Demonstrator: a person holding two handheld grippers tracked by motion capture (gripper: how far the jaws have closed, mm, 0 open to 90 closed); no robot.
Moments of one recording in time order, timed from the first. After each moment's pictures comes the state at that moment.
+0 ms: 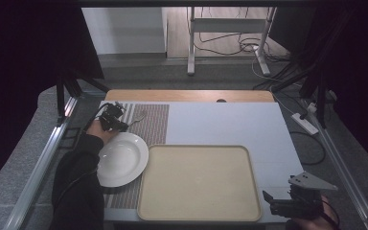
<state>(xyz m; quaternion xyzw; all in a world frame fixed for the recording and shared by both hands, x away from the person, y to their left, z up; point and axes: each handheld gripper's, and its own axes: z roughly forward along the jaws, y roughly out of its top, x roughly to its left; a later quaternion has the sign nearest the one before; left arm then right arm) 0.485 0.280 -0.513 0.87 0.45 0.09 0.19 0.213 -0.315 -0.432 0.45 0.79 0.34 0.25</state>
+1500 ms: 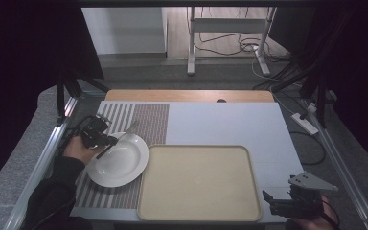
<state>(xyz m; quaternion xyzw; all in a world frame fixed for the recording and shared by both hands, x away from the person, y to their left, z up) 0.380 0.278 -0.468 0.86 0.45 0.05 0.22 0.212 -0.314 -0.432 0.45 0.79 0.34 0.25</state>
